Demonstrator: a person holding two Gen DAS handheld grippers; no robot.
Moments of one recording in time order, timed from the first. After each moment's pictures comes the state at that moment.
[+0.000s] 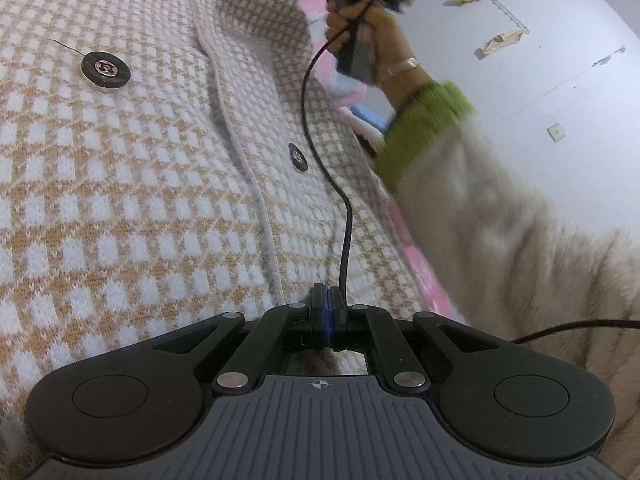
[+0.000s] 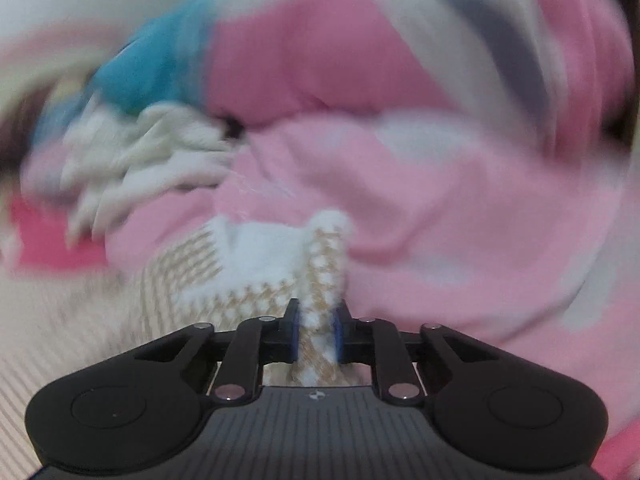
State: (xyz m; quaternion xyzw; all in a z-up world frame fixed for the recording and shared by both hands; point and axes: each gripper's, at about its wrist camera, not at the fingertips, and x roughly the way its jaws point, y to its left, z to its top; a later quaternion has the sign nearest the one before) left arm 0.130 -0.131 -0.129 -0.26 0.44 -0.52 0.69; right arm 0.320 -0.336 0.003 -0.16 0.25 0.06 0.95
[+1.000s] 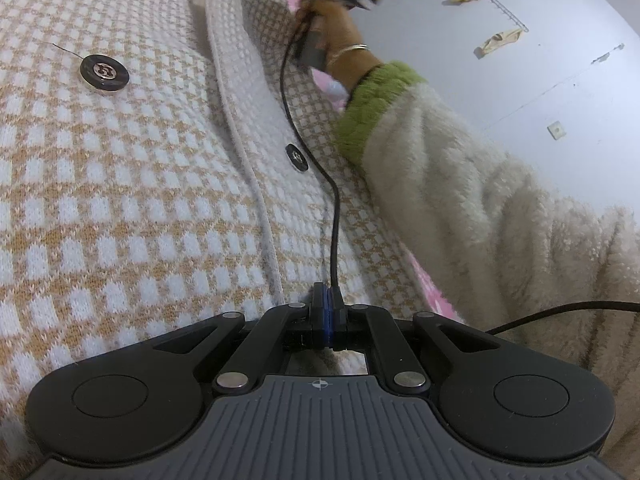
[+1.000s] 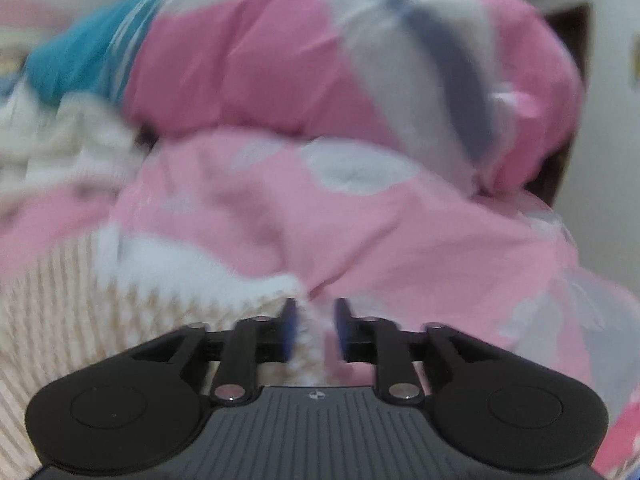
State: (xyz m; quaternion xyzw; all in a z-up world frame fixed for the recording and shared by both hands) left arm 0.129 -0.138 -0.130 -0.26 0.44 -0.51 0.69; right arm 0.363 -0.393 -0.015 -0.07 0.20 -0.08 0.97
